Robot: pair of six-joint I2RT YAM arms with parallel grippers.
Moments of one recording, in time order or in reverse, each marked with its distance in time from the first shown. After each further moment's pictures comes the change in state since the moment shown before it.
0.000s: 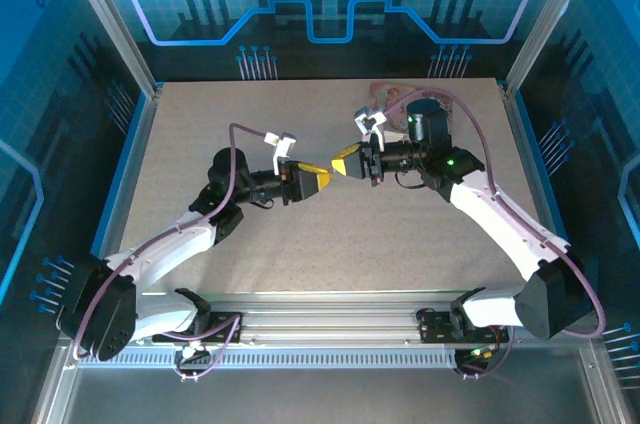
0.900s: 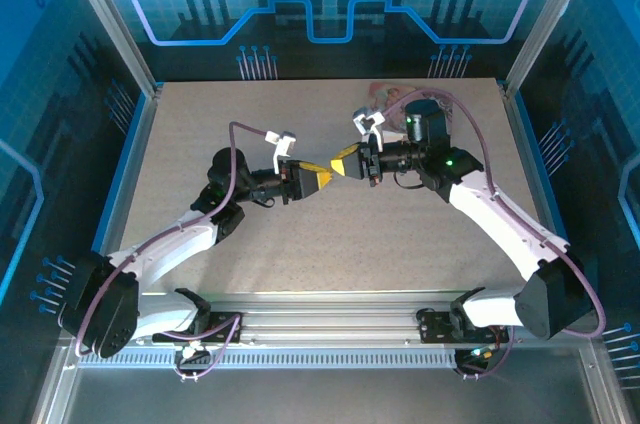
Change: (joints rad) left arm 0.000 0.018 0.000 0.060 0.026 -0.031; right arm 0.011 0.003 0.000 0.008 0.007 0.008
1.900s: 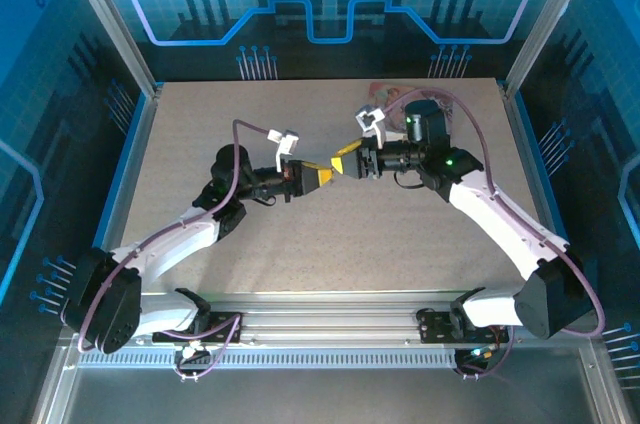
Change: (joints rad) left arm 0.003 0.031 0.036 -0.061 -0.006 0.039; right arm -0.016 0.002 -0.001 -0.030 0.134 0.057
